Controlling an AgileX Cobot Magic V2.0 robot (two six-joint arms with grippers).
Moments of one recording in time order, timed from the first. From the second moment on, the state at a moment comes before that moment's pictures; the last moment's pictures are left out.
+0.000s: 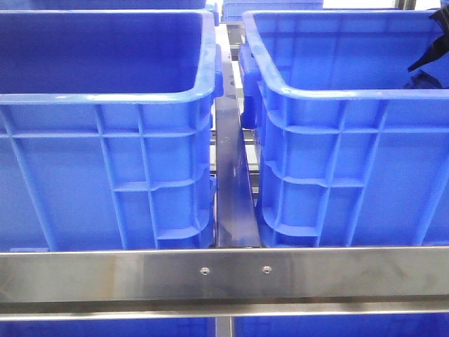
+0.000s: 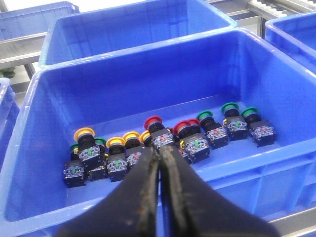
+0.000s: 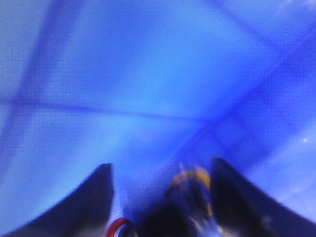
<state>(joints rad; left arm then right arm) -0.03 0.12 -0.53 -0.24 0.63 0.33 -0.24 1.91 -1.22 1.80 0.42 -0.95</state>
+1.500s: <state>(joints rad) -0.03 0.12 -0.53 -0.24 0.63 0.33 -0.19 1.35 -0.94 1.59 0.45 -1.34</state>
